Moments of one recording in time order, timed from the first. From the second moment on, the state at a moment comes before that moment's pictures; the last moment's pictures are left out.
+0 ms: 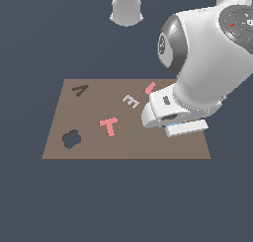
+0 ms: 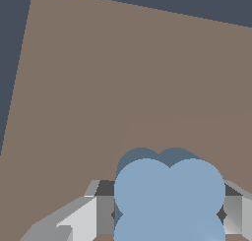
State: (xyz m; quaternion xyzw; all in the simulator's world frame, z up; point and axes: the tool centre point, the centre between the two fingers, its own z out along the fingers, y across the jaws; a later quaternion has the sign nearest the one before) arm 0.040 0.142 0.031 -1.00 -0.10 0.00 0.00
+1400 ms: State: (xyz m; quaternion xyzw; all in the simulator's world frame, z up) arm -0.029 0.009 0.035 -0.88 -0.48 0.00 0.00
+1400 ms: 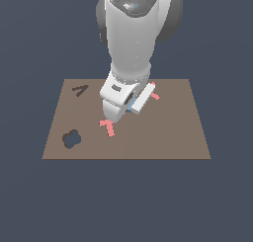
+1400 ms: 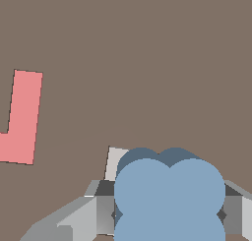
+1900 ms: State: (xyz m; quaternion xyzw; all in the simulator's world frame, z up) arm -0.023 -0.048 0.036 -0.79 -0.61 0.00 0.00
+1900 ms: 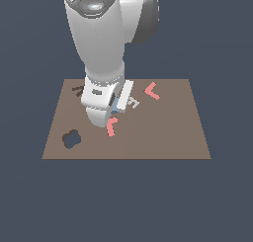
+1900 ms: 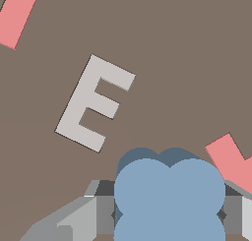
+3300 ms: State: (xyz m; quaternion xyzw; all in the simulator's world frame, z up) arm 0.066 -0.162 0.040 -0.52 -0.86 0.00 0.00
